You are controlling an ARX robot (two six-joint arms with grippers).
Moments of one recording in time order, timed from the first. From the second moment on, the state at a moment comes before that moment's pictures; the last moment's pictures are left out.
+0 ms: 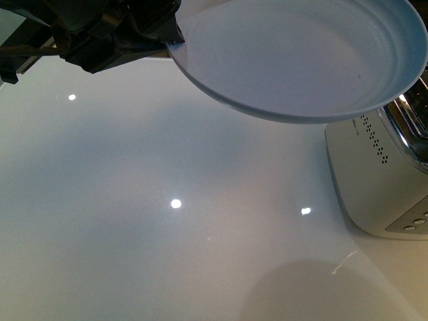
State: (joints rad) left arm -0.50 1.54 0.91 -0.03 0.08 -0.75; right arm 0.00 1.19 0.59 0.41 0.09 0.18
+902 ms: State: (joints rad) left arm -0.50 1.54 0.91 -0.03 0.08 -0.75; right arm 0.08 1.40 0.53 0.58 0.26 0.06
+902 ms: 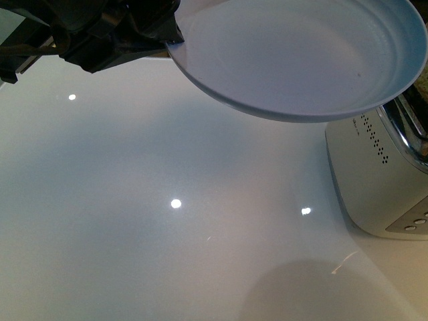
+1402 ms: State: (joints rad) left arm -0.50 1.54 0.91 -0.03 0.08 -0.75; right arm 0.09 1.41 0.48 0.59 0.27 0.06
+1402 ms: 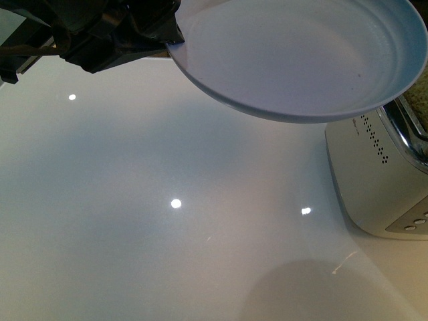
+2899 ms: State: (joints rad) left arm -0.50 1.54 0.91 -0.03 0.08 -0.75; right arm 0.08 1.22 0.33 0.50 0.23 0.12
